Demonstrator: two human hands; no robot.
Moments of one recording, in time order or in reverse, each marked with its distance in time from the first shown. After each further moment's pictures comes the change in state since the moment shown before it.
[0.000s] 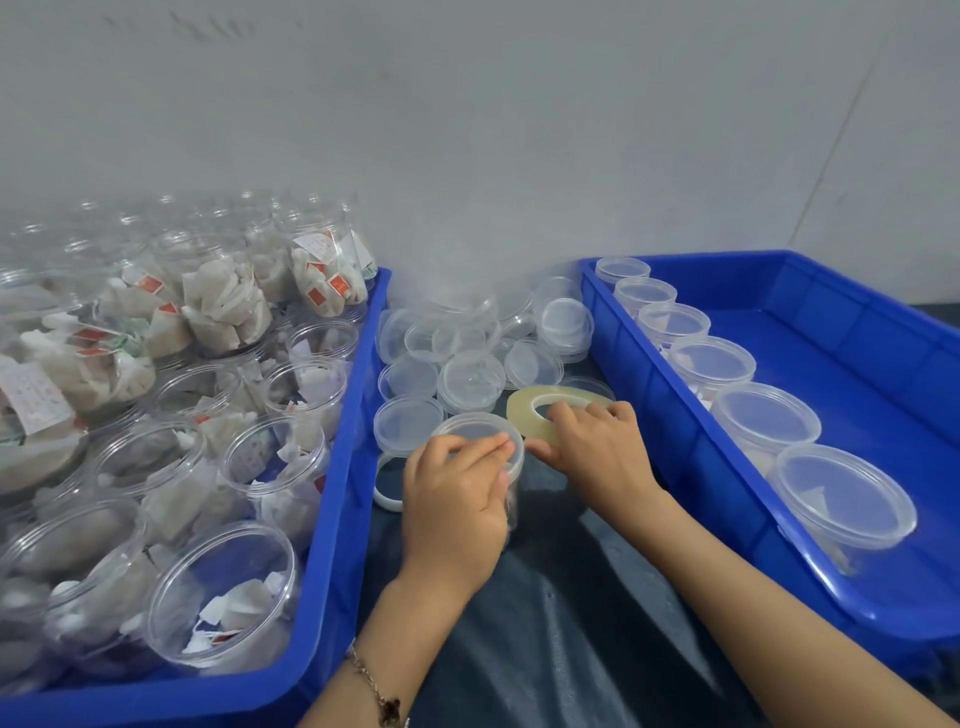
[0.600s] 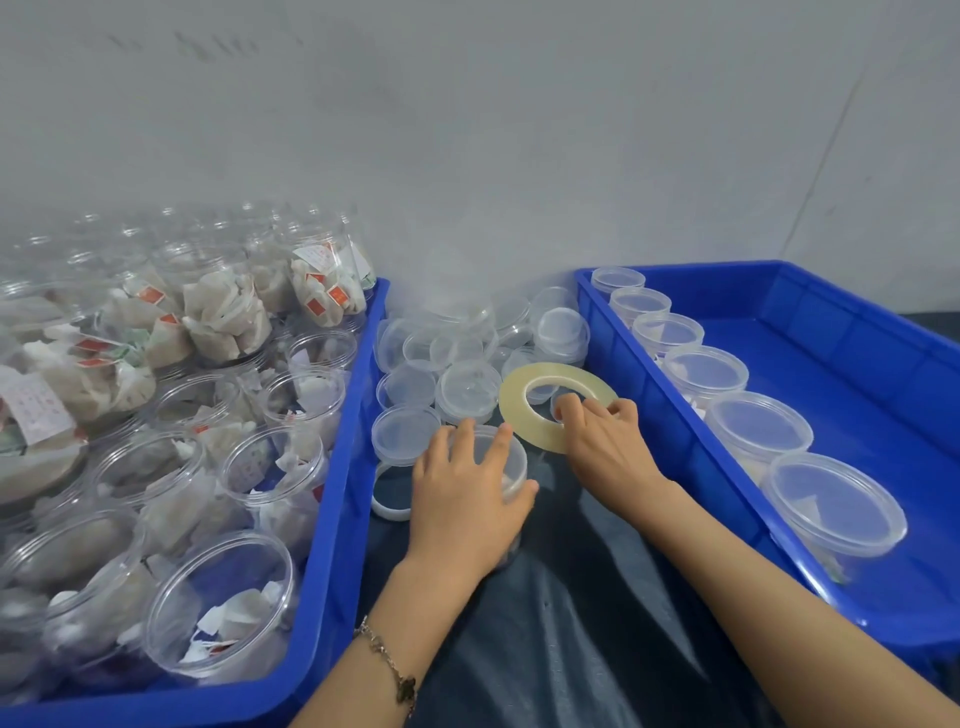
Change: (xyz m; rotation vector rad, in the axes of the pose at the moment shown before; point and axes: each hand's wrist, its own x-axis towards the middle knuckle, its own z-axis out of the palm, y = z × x) left_hand 0.012 -0.005 0.013 0.326 -0.404 -0.136; right_hand 0.005 0.017 -0.002 -0.050 -0.149 -0.042
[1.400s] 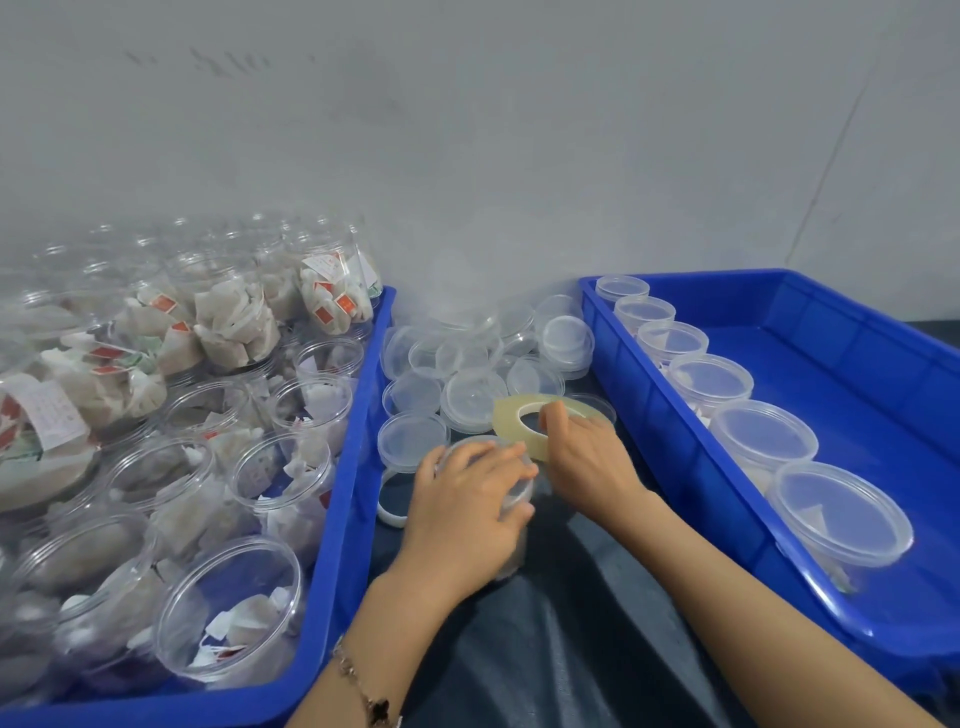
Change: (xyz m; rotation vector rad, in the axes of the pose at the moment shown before) left_hand -0.006 -0.008 -0.016 -0.251 -0.029 0.160; right_hand 0.008 -0.022 -0.002 0.259 0.203 -0.057
